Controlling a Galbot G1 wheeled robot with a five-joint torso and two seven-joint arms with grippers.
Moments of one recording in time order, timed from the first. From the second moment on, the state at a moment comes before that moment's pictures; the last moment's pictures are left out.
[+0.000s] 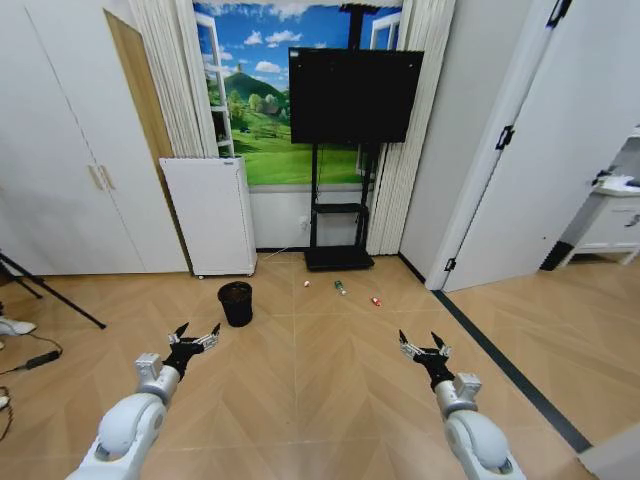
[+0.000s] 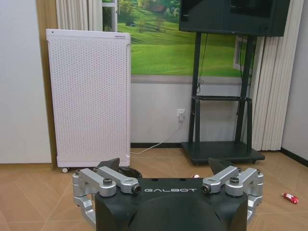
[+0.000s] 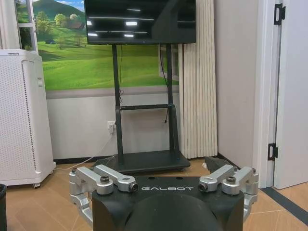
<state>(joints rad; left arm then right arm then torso) 1.39 -1.11 -0.69 -1.96 -0.52 0.28 0.02 -1.43 1.25 0.67 1.87 0.39 -0.06 0.02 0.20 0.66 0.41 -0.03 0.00</state>
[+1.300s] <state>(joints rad) 1.39 -1.11 -0.69 -1.96 -0.52 0.28 0.02 -1.43 1.25 0.67 1.87 0.39 -0.06 0.02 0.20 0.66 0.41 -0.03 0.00</state>
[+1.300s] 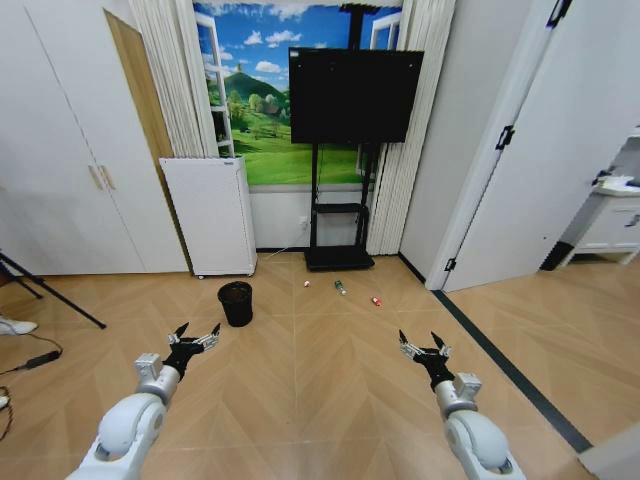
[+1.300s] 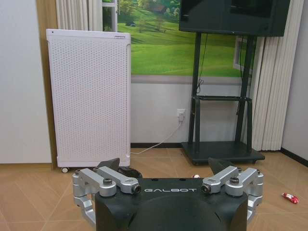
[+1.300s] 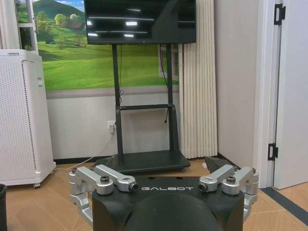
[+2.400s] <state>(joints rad) 1.39 -1.11 -0.69 -1.96 -0.52 0.28 0.02 -1.43 1.25 0.67 1.87 0.39 -0.06 0.02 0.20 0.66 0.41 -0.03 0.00</state>
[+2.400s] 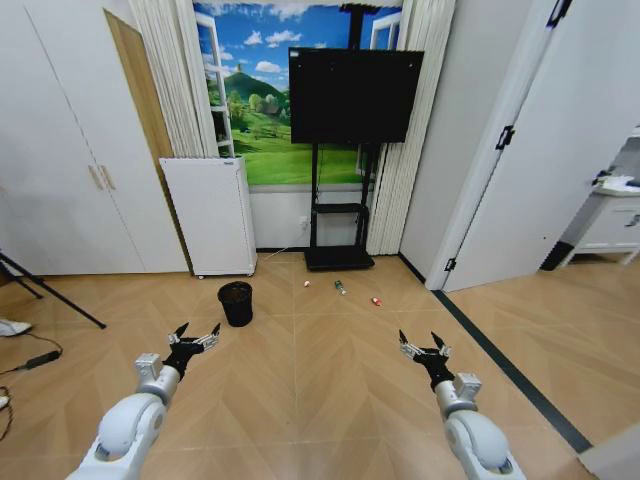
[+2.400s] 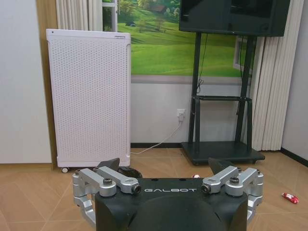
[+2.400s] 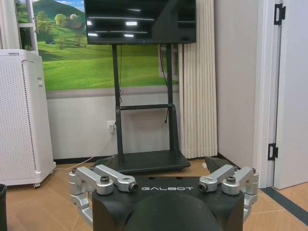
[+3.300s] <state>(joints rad) 1.39 -1.11 -0.69 -1.96 -0.52 0.28 0.02 -1.43 1.25 0.67 1.87 0.39 -0.06 0.02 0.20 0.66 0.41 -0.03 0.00</state>
